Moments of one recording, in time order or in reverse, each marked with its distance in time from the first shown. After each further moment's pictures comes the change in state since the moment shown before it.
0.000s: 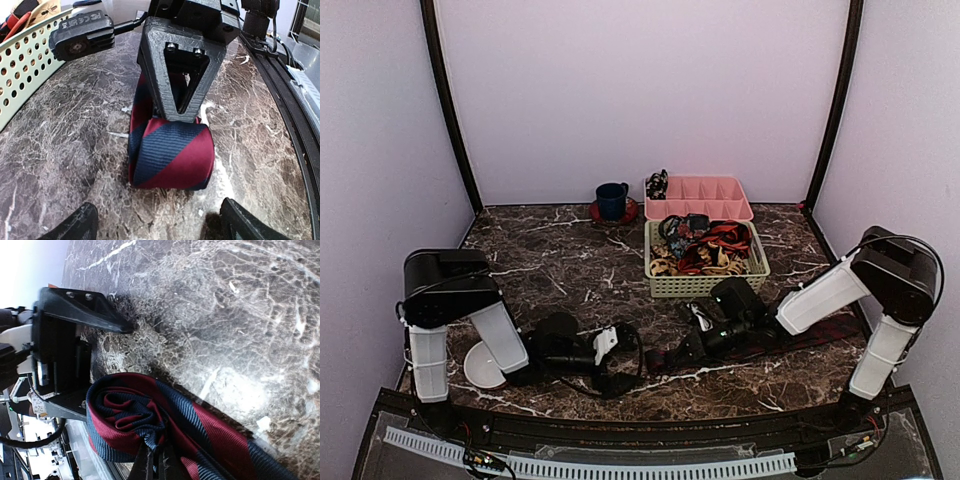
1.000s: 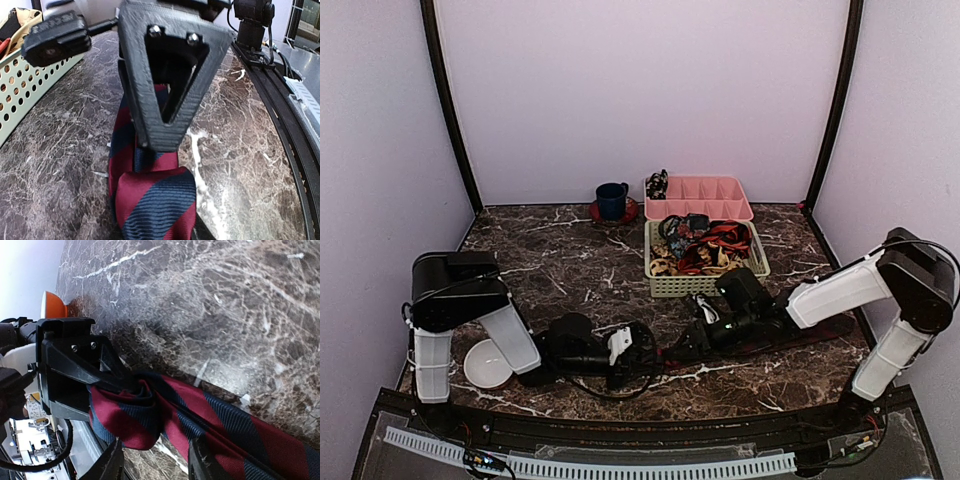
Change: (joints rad) left arm -0.046 0.089 0.089 0.070 -0.024 -0.016; right arm -0.010 -0.105 0.006 -0.119 0.036 -0.014
